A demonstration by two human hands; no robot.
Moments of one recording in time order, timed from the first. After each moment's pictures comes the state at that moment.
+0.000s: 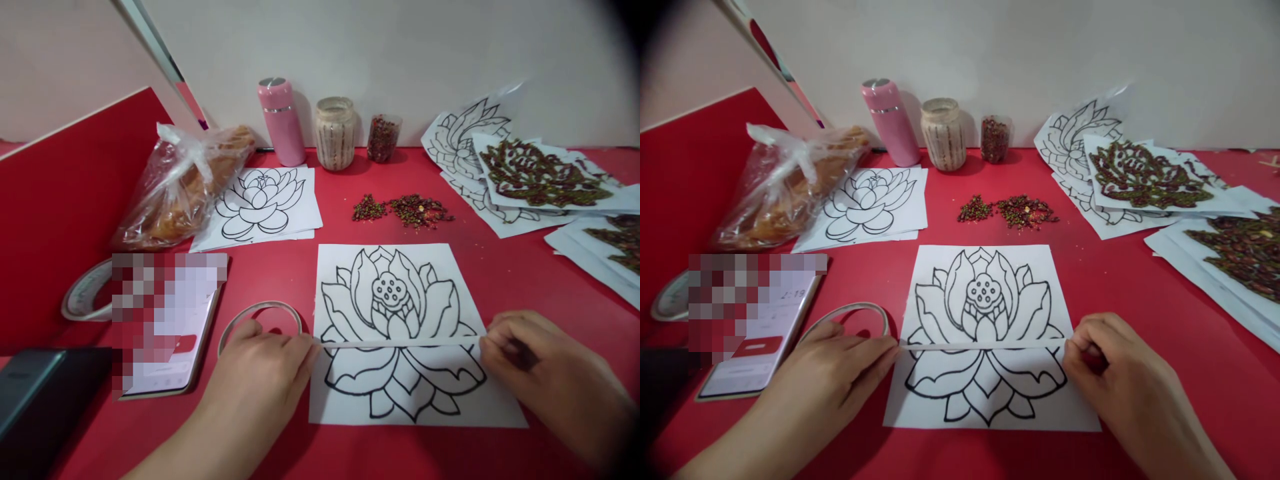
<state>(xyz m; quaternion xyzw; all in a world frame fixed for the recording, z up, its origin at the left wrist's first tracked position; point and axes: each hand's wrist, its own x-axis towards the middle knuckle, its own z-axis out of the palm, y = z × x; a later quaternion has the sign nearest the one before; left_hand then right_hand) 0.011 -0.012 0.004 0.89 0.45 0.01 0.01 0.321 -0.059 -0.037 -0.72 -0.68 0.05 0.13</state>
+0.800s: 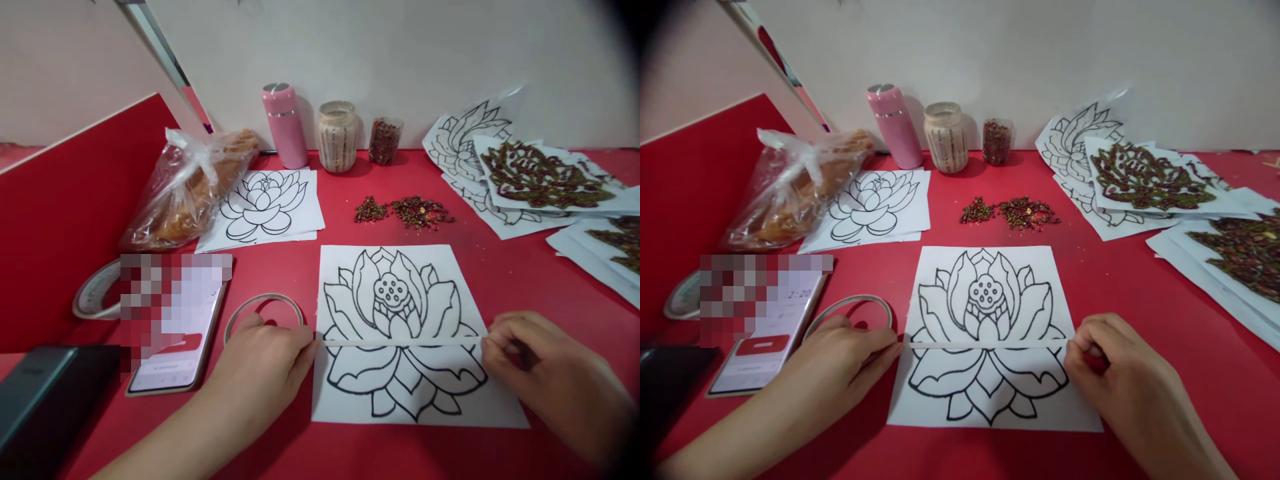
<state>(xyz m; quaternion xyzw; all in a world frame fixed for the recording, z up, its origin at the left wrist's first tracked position) 0.011 -0.002 0.009 0.86 0.49 -0.08 0.08 0.323 -0.058 -0.041 -0.71 -0.69 0.04 0.16</state>
